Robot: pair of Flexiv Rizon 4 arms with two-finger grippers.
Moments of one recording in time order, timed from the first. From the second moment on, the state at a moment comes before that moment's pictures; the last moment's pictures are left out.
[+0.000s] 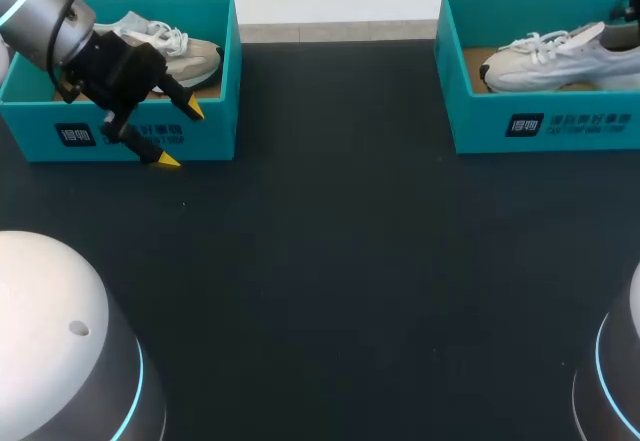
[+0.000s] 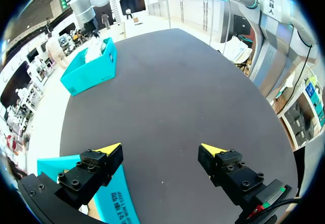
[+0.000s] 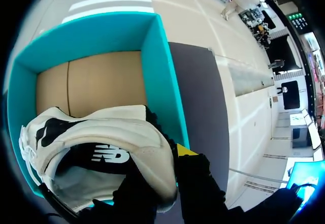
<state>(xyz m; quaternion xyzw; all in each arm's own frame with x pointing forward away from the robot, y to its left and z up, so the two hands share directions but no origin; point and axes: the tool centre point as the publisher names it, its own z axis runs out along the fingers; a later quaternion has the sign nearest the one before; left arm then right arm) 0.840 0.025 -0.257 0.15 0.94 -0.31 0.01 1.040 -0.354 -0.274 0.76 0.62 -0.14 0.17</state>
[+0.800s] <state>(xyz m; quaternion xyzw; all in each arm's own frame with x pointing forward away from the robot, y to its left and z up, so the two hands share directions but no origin) 0.840 0.025 -0.257 0.15 0.94 -0.31 0.01 1.026 -0.360 -0.306 0.76 0.61 -0.14 0.16</state>
